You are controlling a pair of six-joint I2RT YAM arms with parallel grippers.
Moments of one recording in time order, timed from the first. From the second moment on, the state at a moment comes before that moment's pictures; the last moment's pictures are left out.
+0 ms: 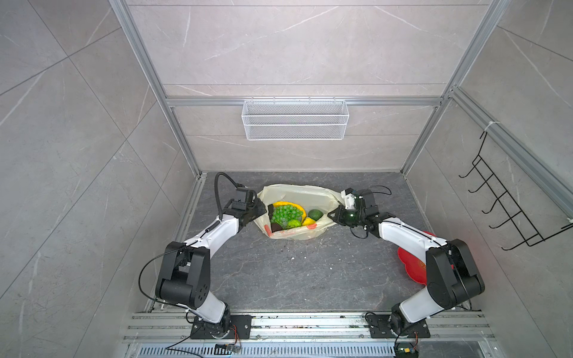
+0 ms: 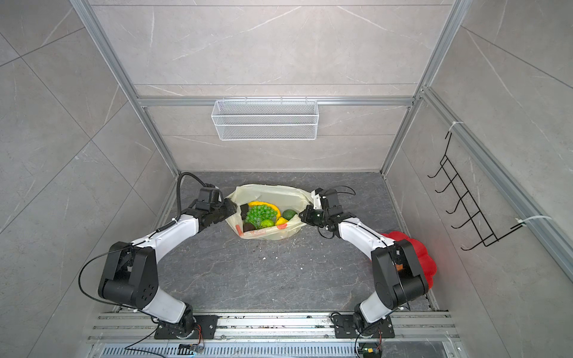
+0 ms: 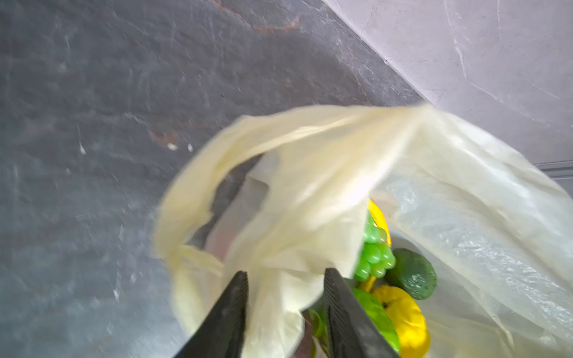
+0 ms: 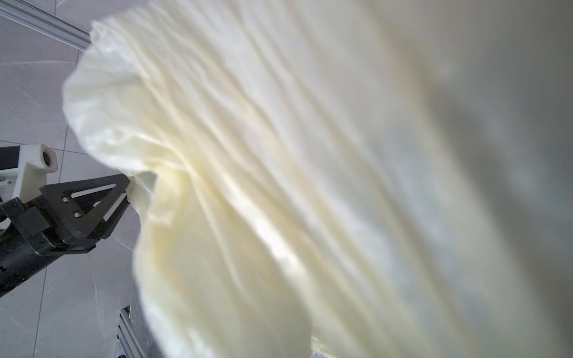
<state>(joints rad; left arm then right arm) -0.30 1.54 1.02 -0.26 0.02 -0.67 0.34 1.57 0.98 -0.13 -0.41 0.61</state>
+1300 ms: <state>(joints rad) -0.38 1.98 1.46 -0.51 -0.52 0.05 0.24 1.63 1.11 -0.28 -0.39 0.50</state>
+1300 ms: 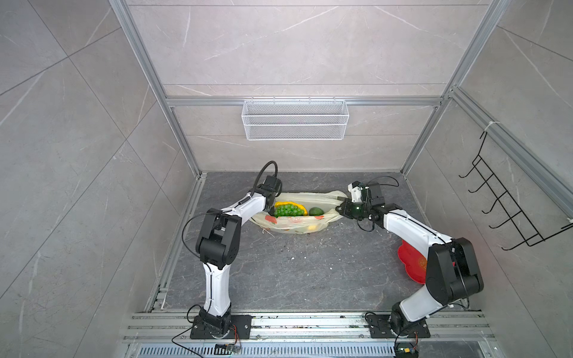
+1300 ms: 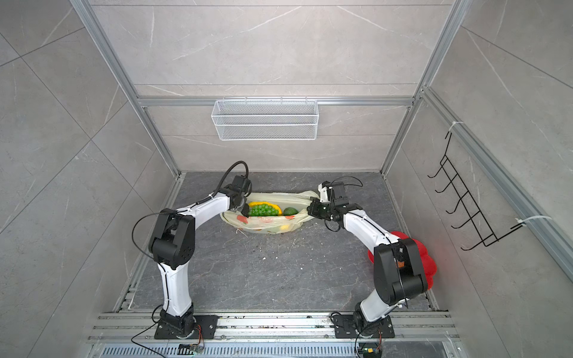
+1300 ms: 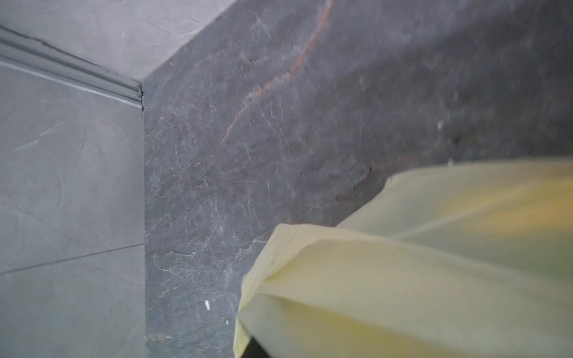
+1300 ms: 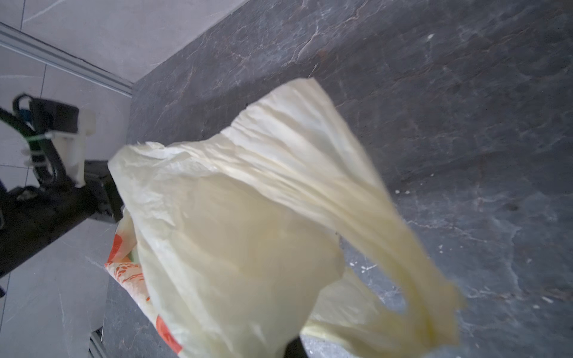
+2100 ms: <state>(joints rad) -0.12 1.61 1.03 -0.27 0.01 -0.45 0.41 2.17 1.89 -0.50 -0.20 0.41</state>
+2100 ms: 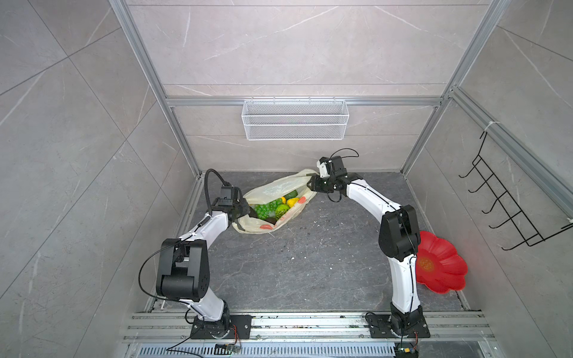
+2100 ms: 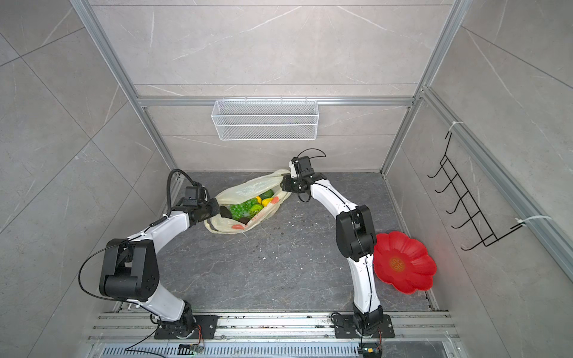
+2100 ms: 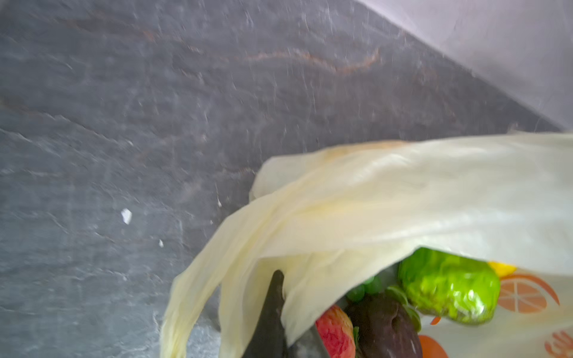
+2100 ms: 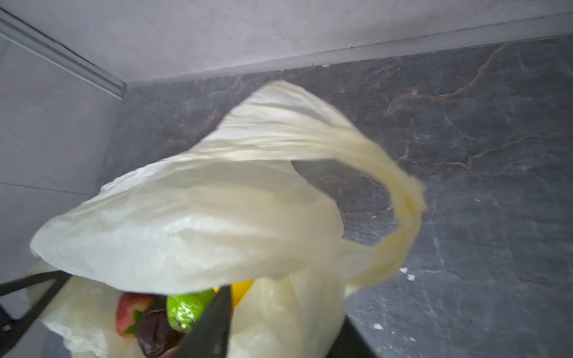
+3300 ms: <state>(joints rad) -0.11 1.44 0.84 -0.19 0.03 -0.73 0.62 2.09 1.50 -0.43 0.02 0.68</state>
